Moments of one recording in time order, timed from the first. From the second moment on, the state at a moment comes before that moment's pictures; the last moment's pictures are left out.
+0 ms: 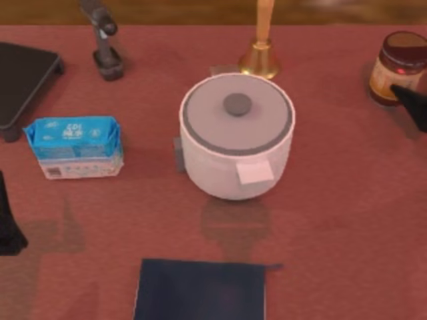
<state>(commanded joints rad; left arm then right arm) 0.00 0.00 0.00 0.00 0.00 0.00 -0.29 2.61 1.41 1.22 -1.18 0.02</state>
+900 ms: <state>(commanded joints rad) 0.00 0.00 0.00 0.00 0.00 0.00 -0.20 2.66 1.53 1.15 -1.09 0.02</state>
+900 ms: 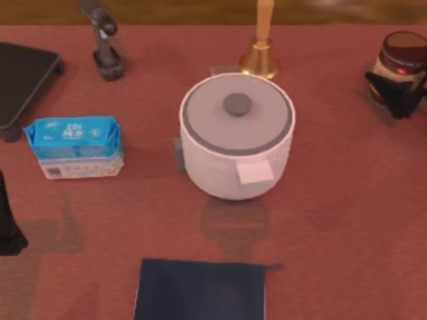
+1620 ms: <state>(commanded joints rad) 0.00 0.00 0.00 0.00 0.00 0.00 -0.20 2.66 1.53 1.15 -1.09 0.02</state>
